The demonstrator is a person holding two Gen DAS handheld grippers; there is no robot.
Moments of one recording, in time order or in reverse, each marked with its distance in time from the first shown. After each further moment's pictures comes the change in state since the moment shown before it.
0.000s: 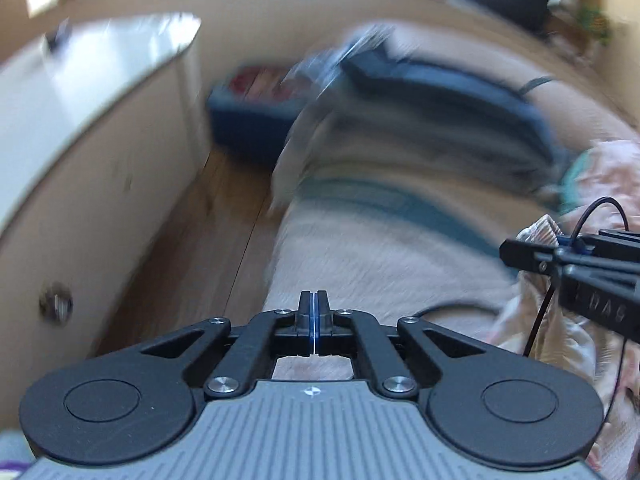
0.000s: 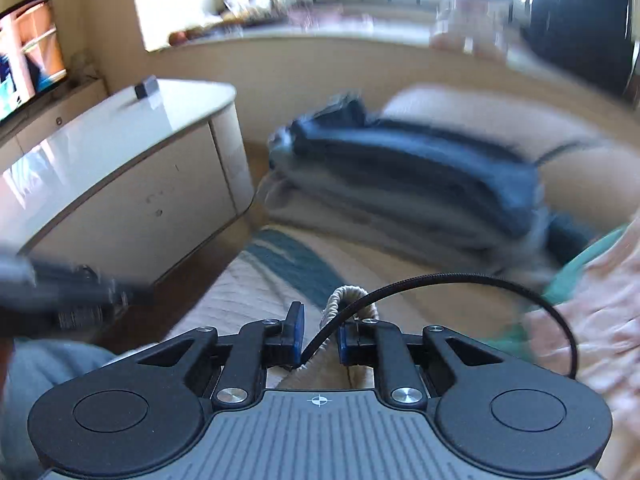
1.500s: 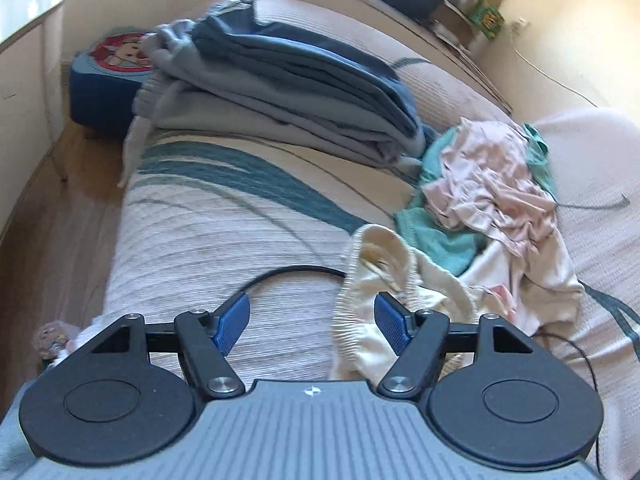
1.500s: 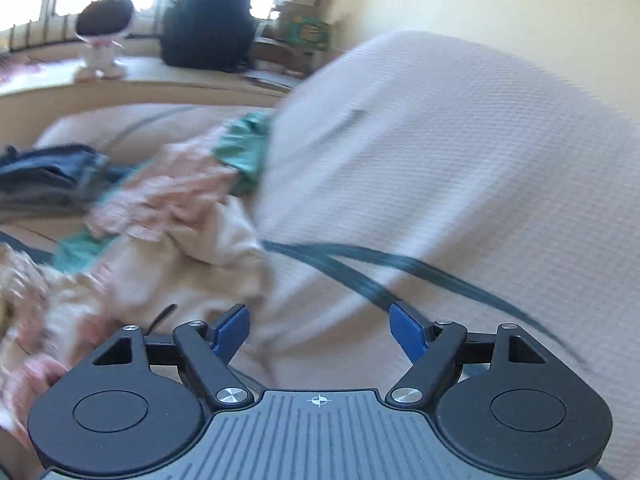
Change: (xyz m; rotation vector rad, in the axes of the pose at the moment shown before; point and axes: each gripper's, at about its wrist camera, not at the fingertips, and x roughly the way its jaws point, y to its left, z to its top) left arm -0.004 -0.032 -0.005 0.055 0.045 -0.470; right arm -0.349 -0.082 -0.179 0.368 -0.059 -0.934
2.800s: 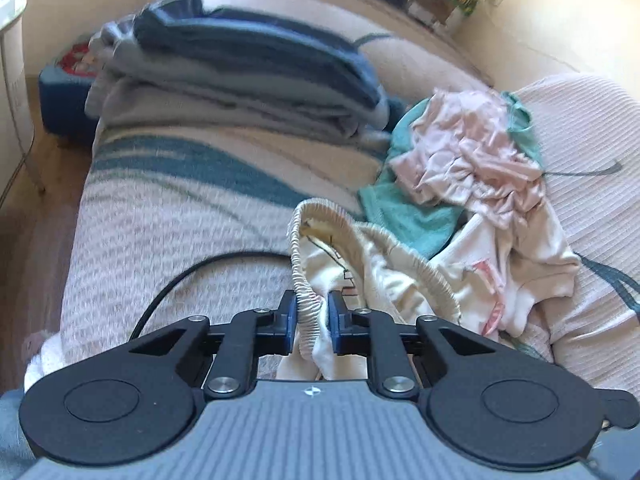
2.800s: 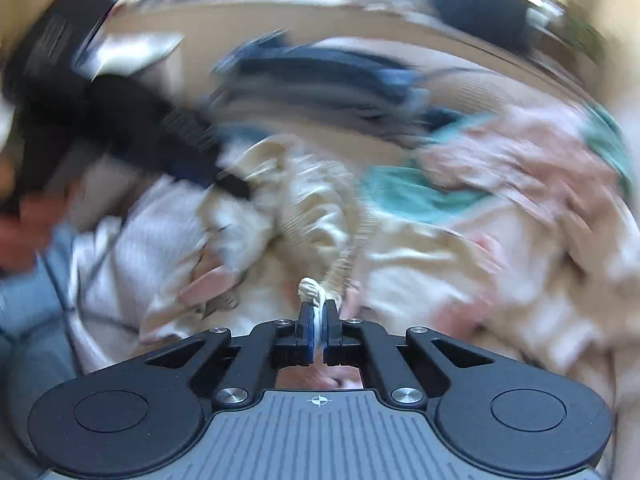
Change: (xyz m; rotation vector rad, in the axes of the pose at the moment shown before) left arm 0.012 -0.032 -0.013 0.084 0.001 -0.020; right arm 0.059 0.233 -0.036 -0.228 0.054 0.626
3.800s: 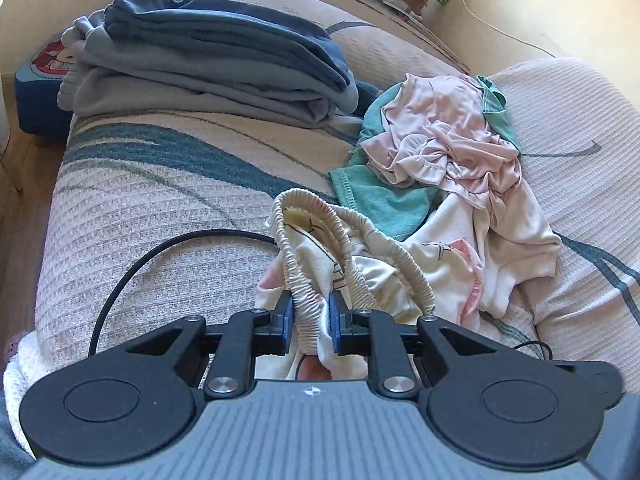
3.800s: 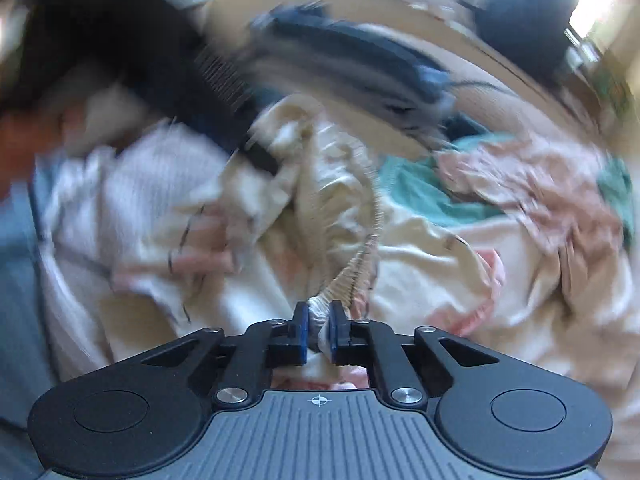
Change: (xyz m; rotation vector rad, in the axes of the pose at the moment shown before) left arm 0.004 -0.008 -0.011 0.025 0.033 -0.052; right arm 0.016 0.015 -0.003 -0.143 0.042 0.023
